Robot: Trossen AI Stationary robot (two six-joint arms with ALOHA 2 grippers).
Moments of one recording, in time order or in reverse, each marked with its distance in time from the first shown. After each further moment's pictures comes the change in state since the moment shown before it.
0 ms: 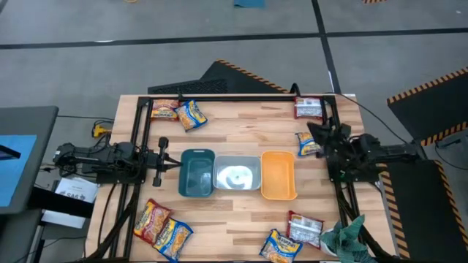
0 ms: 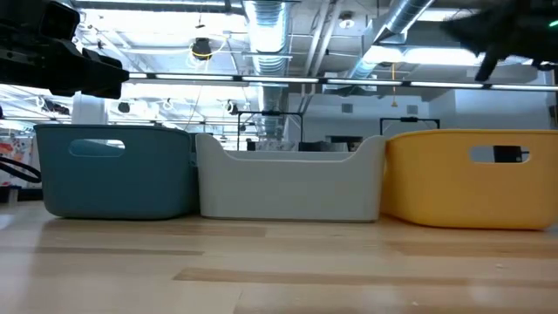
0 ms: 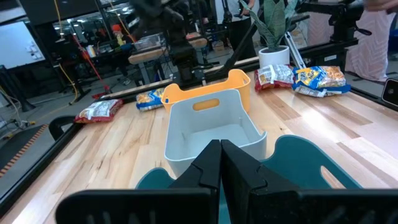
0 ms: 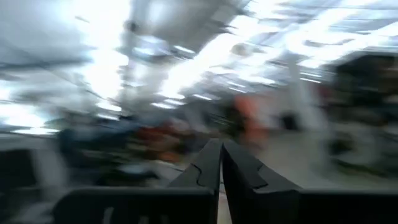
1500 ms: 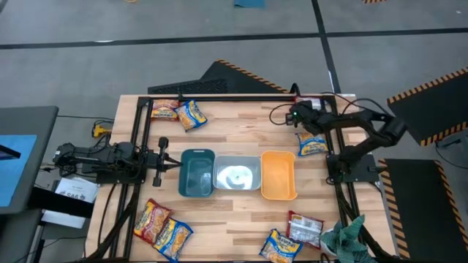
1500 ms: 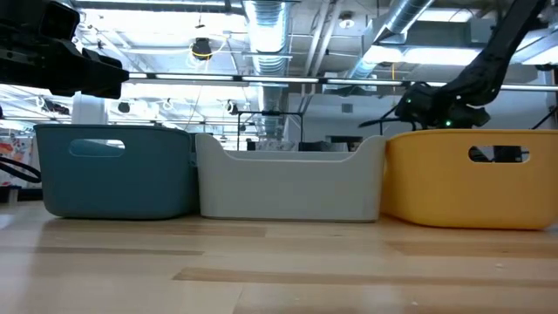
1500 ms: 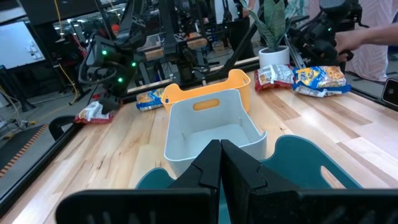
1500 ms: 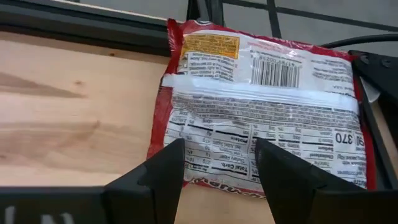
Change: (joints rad) left arm 0.000 0.000 0.000 0.000 0.000 0.000; right arm -0.793 1.355 0.427 -0.497 0.071 0.473
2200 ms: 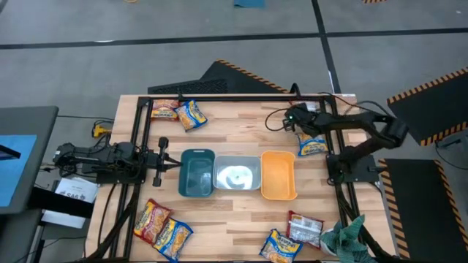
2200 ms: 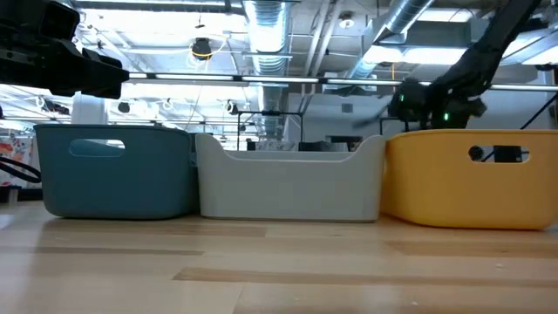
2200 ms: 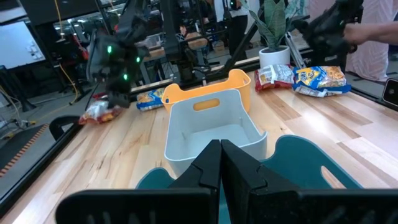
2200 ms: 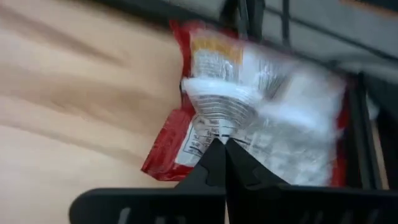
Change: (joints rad) left arm 0.000 0.000 0.000 0.000 -0.001 0.000; right arm 0.118 -0.066 0.052 -0.170 0.019 -0.063
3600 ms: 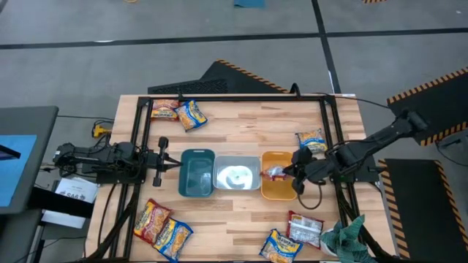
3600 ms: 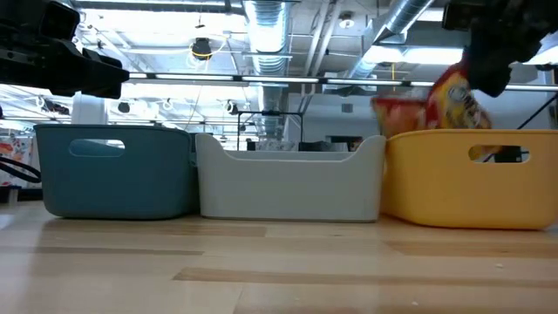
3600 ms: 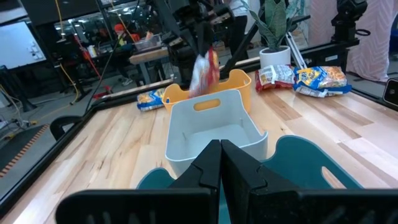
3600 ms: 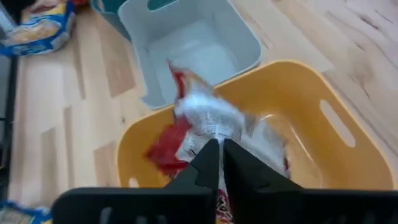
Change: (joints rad) left arm 0.000 0.000 0.000 0.000 -0.002 0.000; right arm 1.054 -0.434 0.113 -0.341 -0.229 0.300
